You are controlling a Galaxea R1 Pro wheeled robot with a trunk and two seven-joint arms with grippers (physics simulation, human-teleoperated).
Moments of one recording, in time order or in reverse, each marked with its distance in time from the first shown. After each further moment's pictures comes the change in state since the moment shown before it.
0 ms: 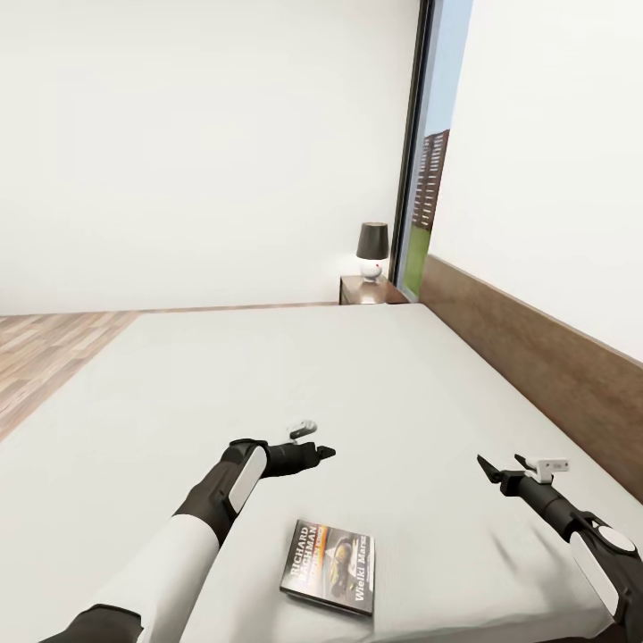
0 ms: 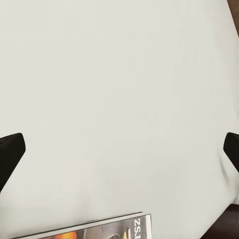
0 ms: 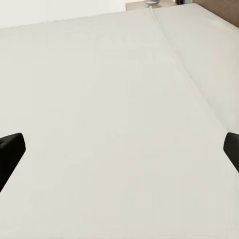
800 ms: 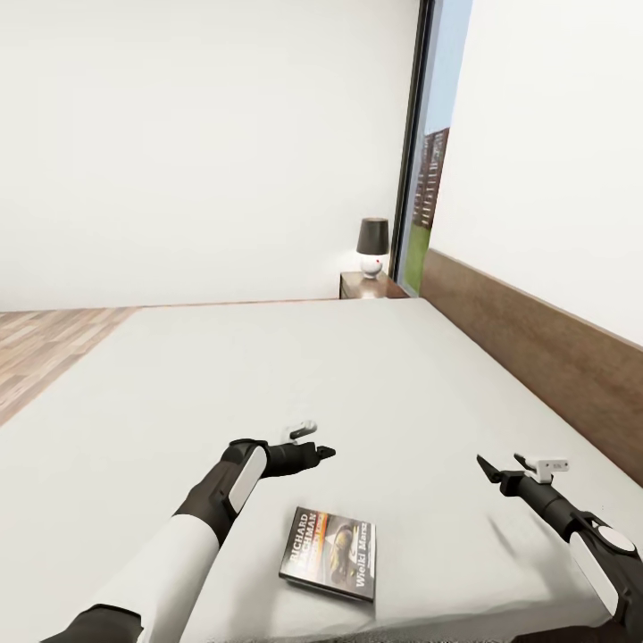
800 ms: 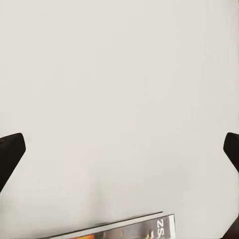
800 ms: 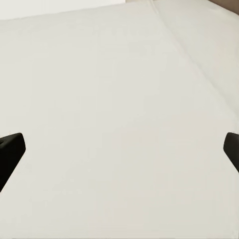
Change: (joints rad) left arm 0.000 0.000 0.000 0.000 0.000 0.000 0.000; right arm 0.000 0.000 0.001 0.000 0.001 0.000 0.000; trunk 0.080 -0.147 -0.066
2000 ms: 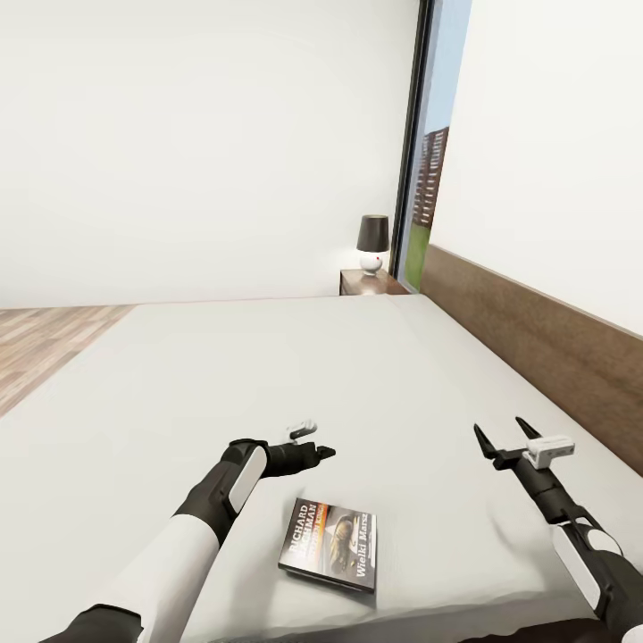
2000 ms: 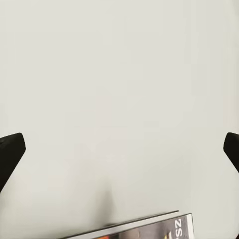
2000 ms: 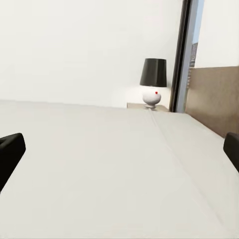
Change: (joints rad) left arm 0.000 0.000 0.000 0.000 0.001 0.001 0.000; right arm 0.000 0.049 -0.003 -0.044 -0.003 -0.459 -0.006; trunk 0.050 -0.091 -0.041
